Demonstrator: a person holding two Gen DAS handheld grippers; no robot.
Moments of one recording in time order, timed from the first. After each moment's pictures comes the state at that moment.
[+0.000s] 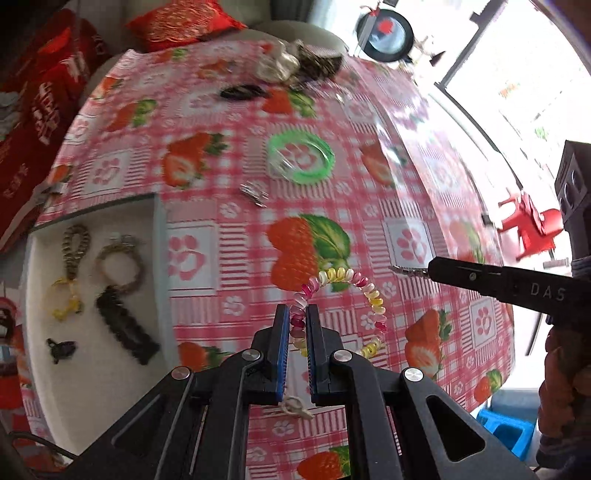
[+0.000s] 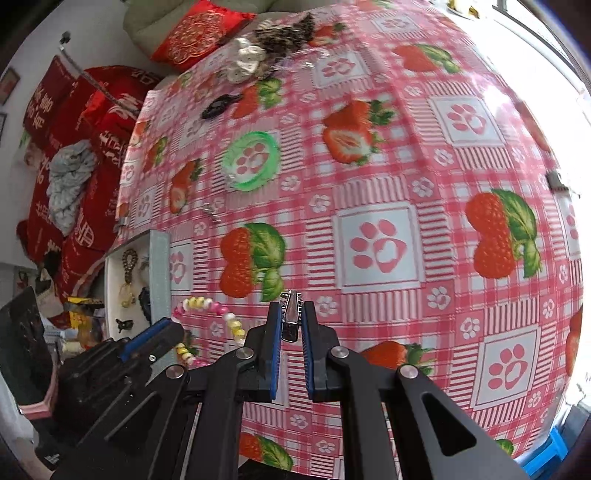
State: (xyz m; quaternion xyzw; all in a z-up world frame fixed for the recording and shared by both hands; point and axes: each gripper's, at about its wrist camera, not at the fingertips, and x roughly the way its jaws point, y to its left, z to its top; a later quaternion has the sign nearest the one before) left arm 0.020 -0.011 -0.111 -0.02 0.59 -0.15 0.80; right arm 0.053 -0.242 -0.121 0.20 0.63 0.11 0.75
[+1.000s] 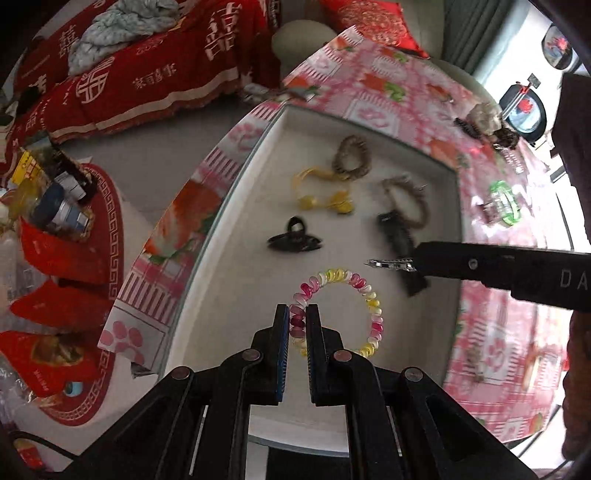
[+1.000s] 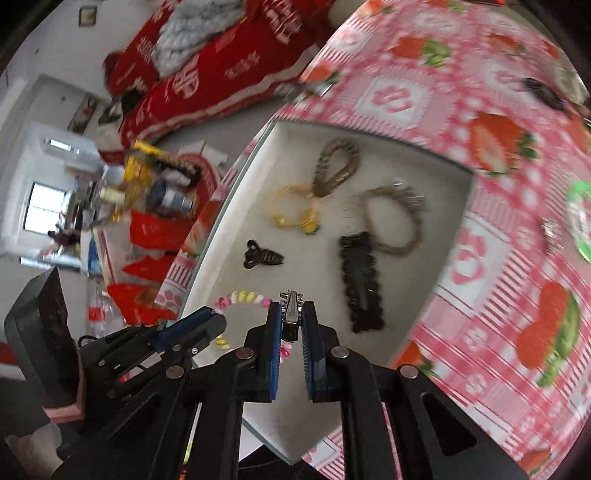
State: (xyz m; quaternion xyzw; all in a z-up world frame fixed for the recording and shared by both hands) left arm -0.052 0.202 -0.149 -0.12 0.58 0.09 0.80; right arm 0.054 0.051 -0.131 0.02 0.65 0.38 0.65
